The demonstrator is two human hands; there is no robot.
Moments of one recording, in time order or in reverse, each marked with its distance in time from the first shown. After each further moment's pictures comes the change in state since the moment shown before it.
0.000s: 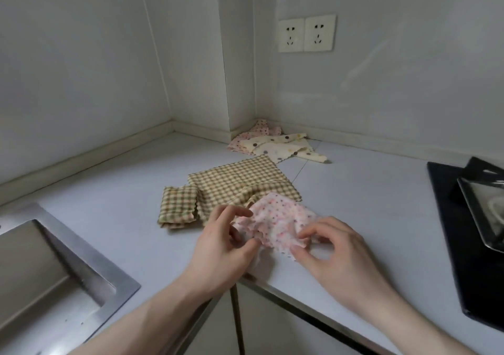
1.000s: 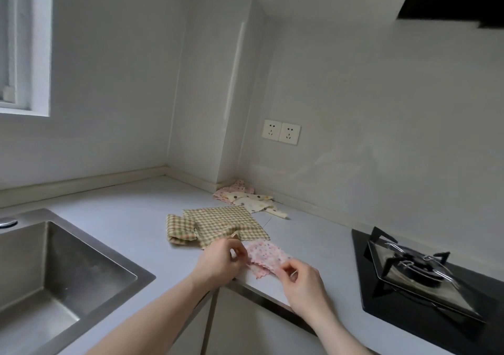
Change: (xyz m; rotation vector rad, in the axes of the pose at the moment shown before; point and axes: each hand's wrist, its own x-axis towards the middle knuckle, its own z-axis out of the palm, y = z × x) left_hand -0.005 0.003 -0.005 0.137 -0.068 0.136; right_hand -0.041 -0.031 -0.001 -0.223 0.137 0.168
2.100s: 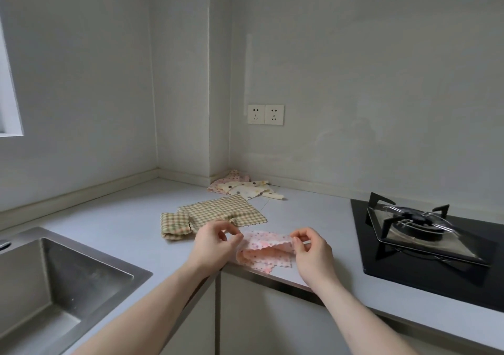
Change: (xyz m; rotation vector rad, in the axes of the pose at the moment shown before) left_hand -0.006 0.008 -0.002 -0.184 0.187 -0.007; right_hand -0.006 0.006 -0.014 0.343 0.180 0.158
